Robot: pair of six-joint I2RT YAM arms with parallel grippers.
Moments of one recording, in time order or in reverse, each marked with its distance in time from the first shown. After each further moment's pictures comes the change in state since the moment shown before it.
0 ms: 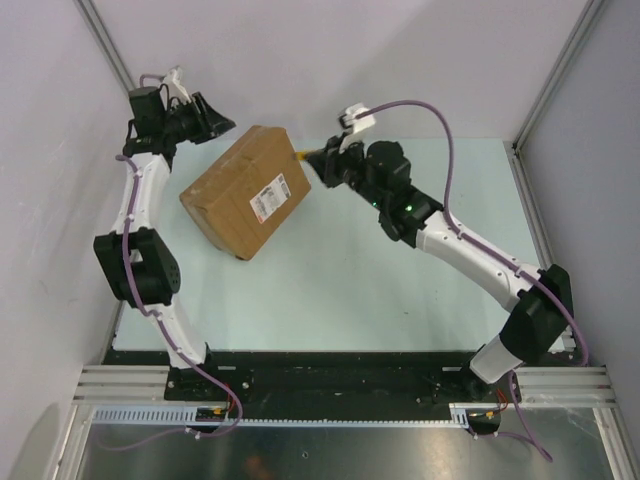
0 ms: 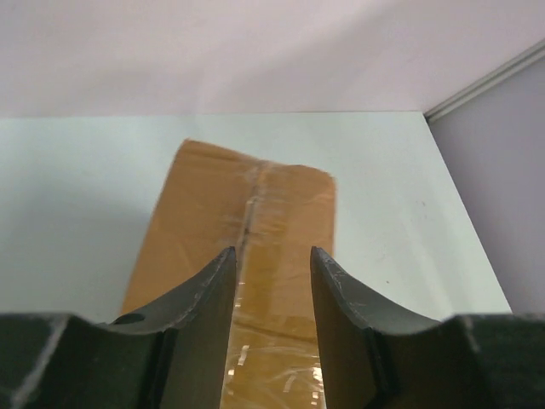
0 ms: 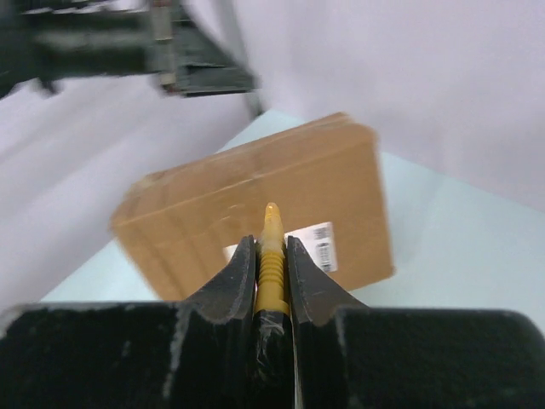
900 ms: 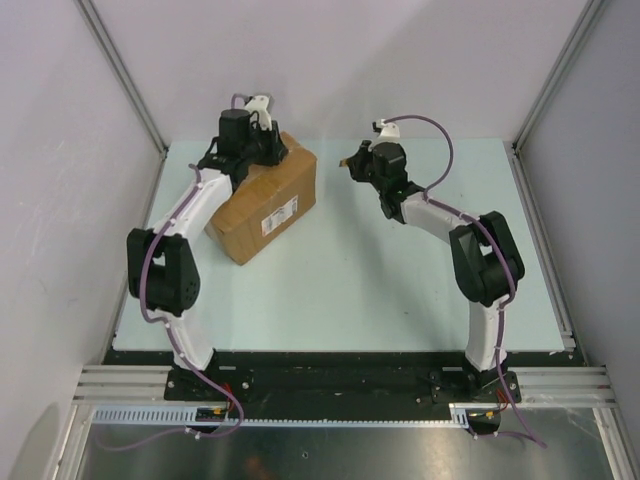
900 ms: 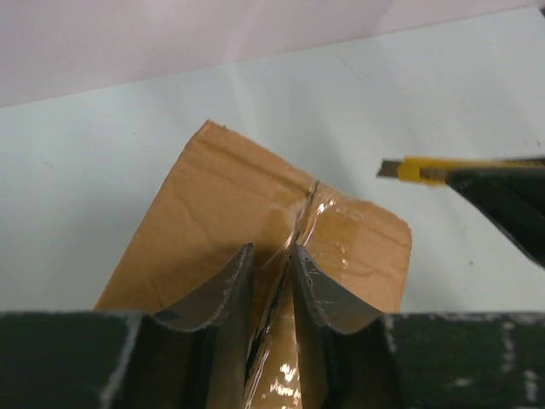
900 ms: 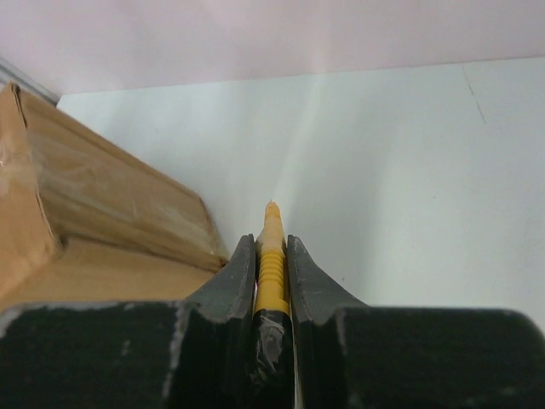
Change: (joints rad) left arm -0.380 -0.034 -0.187 0.113 -0.479 0.191; right arm -0.303 0.404 -0.028 0.189 0.093 0.225
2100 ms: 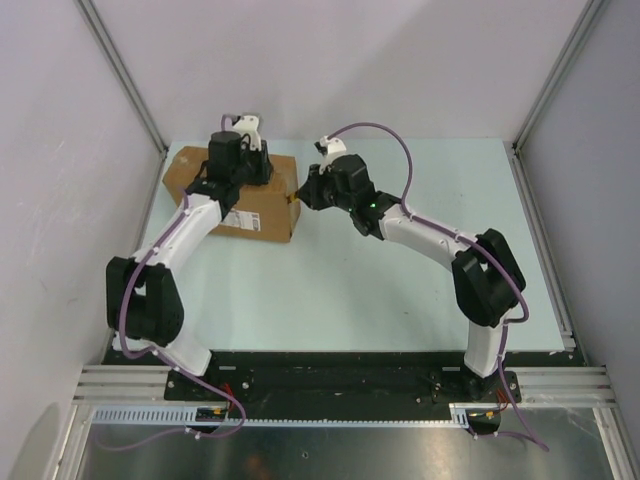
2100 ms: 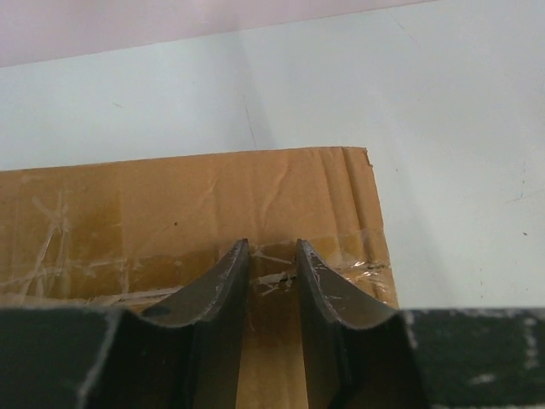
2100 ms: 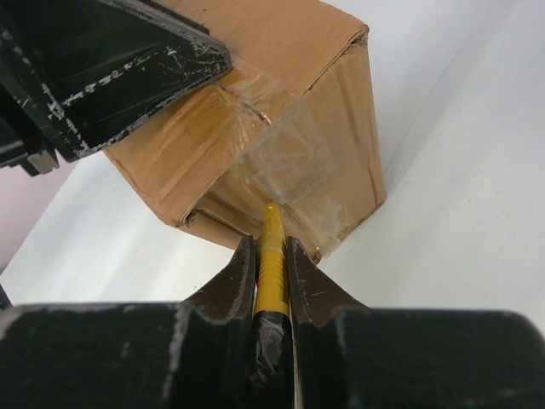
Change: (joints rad) left arm -0.005 -0.241 -0.299 0.049 -0.134 0.071; right arm 0.241 -0.095 0.049 -0.227 -0.180 -0.027
